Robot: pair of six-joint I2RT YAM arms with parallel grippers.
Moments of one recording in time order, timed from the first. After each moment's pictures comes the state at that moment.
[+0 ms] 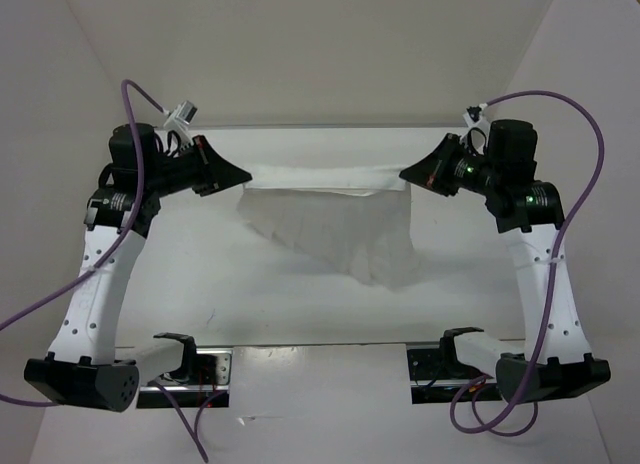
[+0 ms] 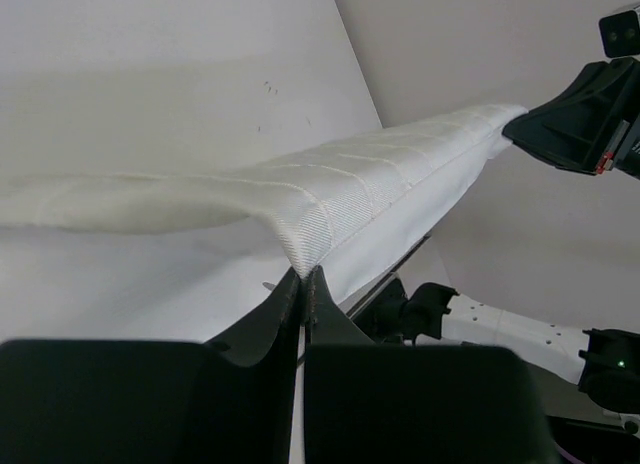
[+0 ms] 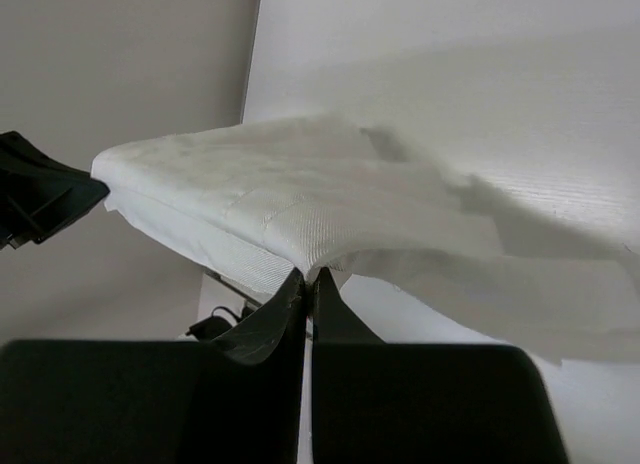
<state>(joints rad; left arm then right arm) -0.07 1.14 1.38 -0.62 0.72 -0.56 0.06 1.15 1.47 -0.81 -0.56 0.61</state>
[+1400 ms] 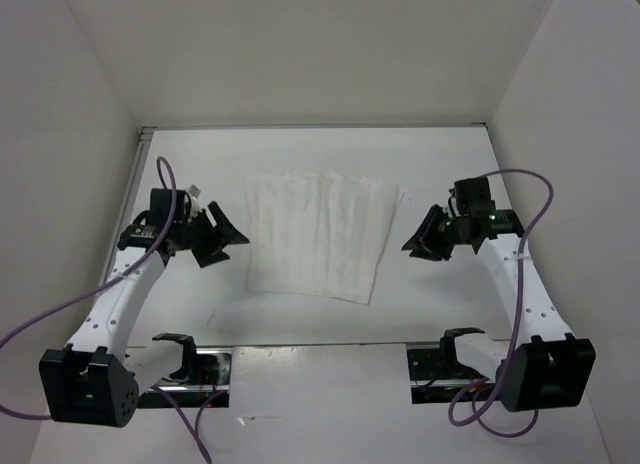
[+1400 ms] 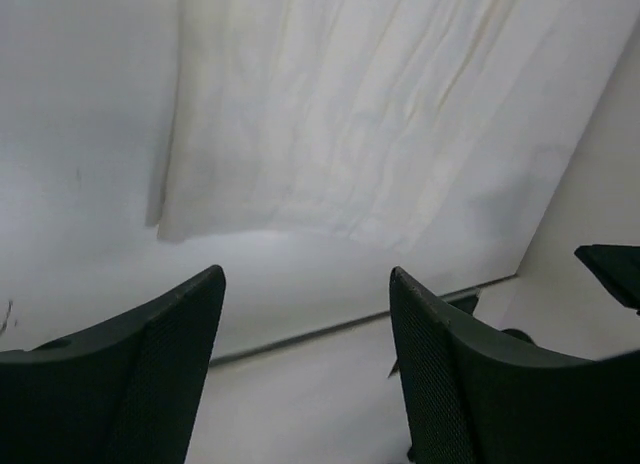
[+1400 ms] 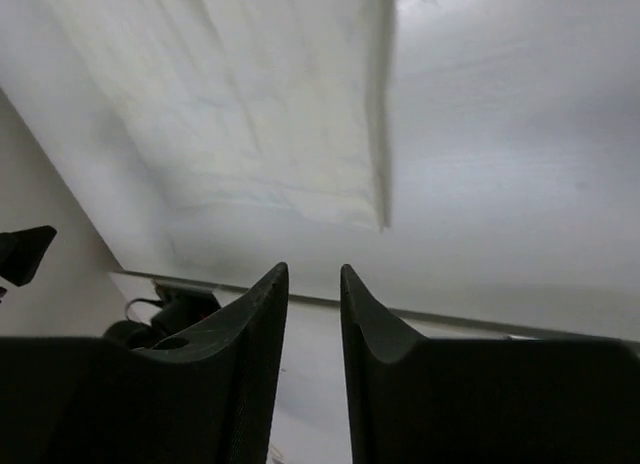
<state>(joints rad) -0.05 1.07 0.83 -0.76 0.43 -0.69 0.05 1.11 0.93 -0.96 -0.38 0.64</state>
